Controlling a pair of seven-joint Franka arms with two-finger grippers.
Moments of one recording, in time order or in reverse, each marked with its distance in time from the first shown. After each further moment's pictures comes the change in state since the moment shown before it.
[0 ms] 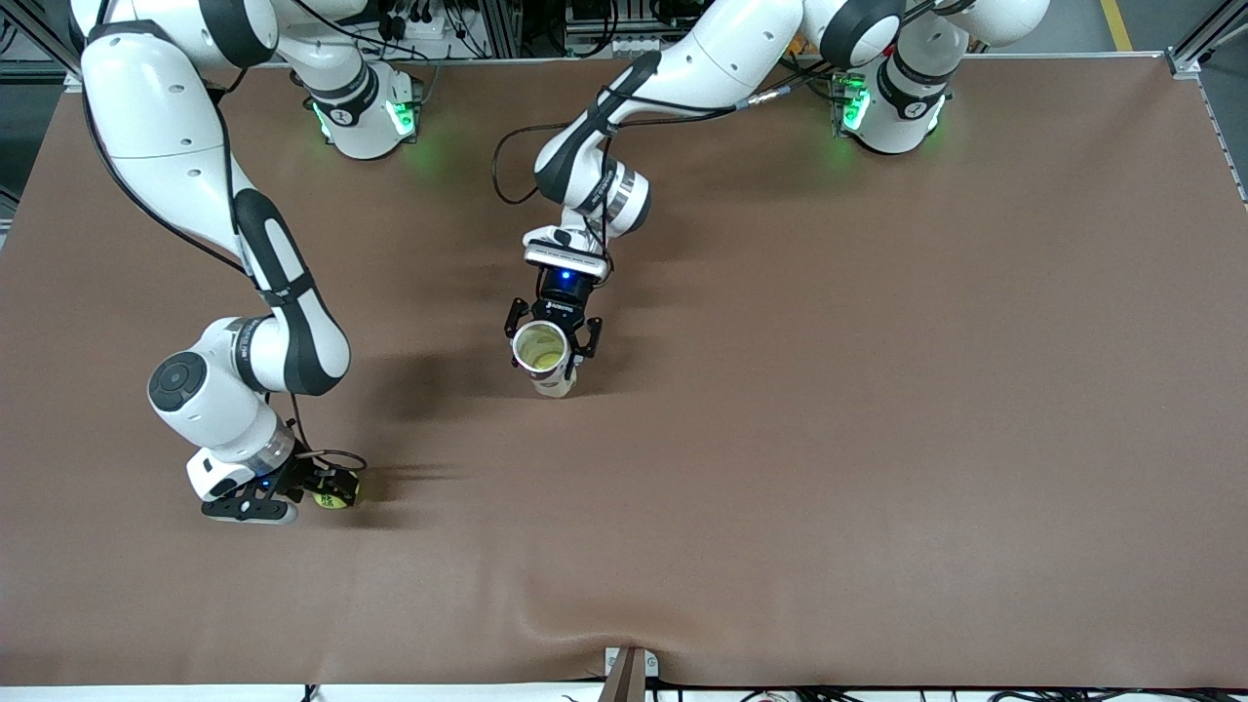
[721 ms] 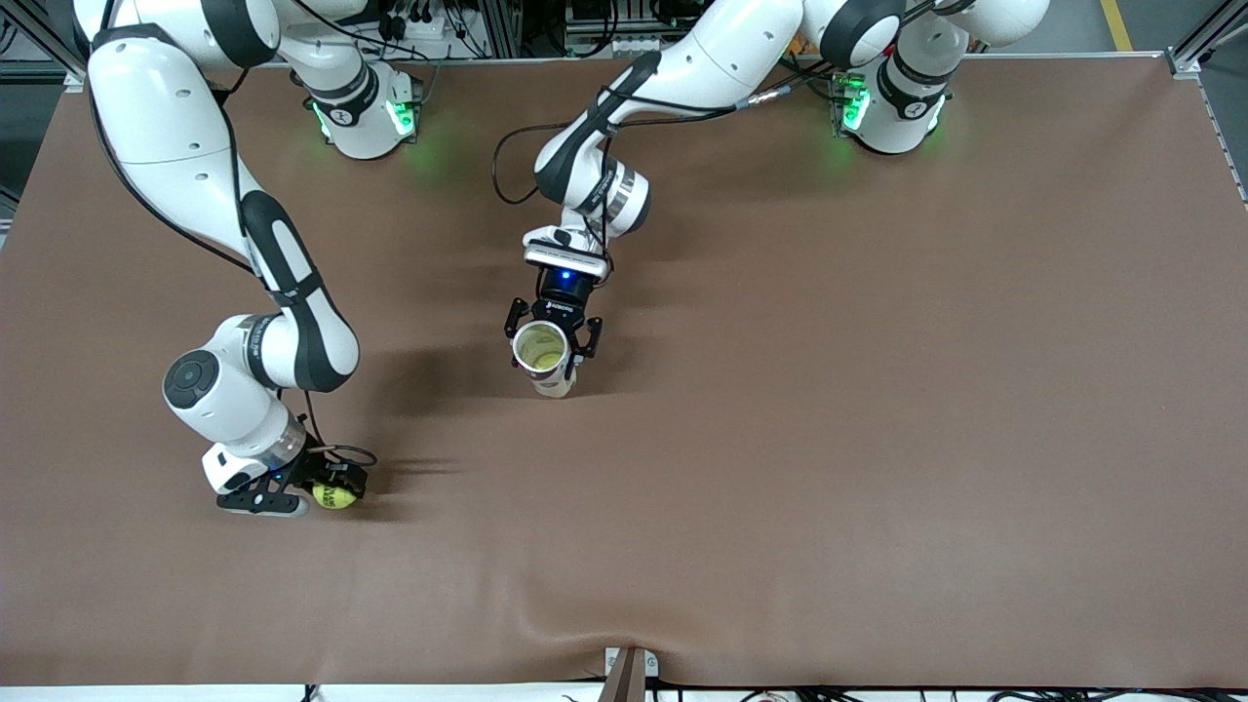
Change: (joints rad) left arm 0.000 0.000 0.000 0.000 0.000 -0.002 0.000; right arm 0.002 0.004 0.006 -0.035 0.011 0.020 0.000
